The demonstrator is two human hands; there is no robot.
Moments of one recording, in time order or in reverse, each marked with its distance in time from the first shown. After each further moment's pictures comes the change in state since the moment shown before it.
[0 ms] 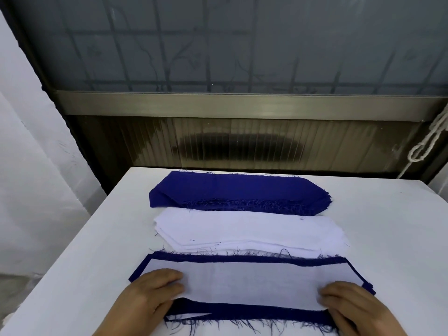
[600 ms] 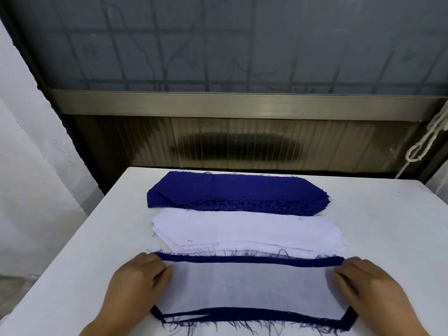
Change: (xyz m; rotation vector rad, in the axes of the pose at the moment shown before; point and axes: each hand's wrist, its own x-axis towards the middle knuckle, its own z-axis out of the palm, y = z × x) left_hand 0.016 -0.011 0.004 0.127 0.134 -0.363; right_hand 0.032 0.011 -0.020 -0.249 0.015 0.277
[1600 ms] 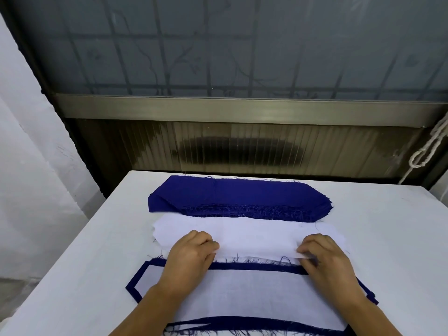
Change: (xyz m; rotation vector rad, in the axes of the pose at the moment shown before) left_hand 0.059 0.043 0.063 -0.106 -0.056 0.243; right_hand 0.046 -0.022 0.058 0.198 -0.021 -0.026
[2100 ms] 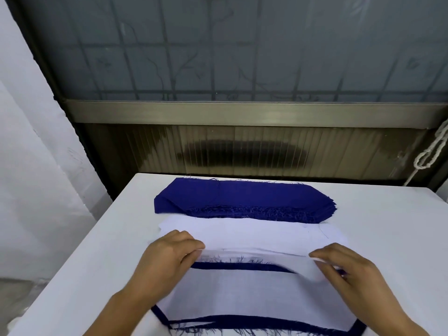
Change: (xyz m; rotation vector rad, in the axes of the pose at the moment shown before) left_hand -0.008 0.004 -0.081 -0.078 -0.114 -0.118; right_hand -0.012 -0.033 -0.062 0.220 -0.049 -0.020
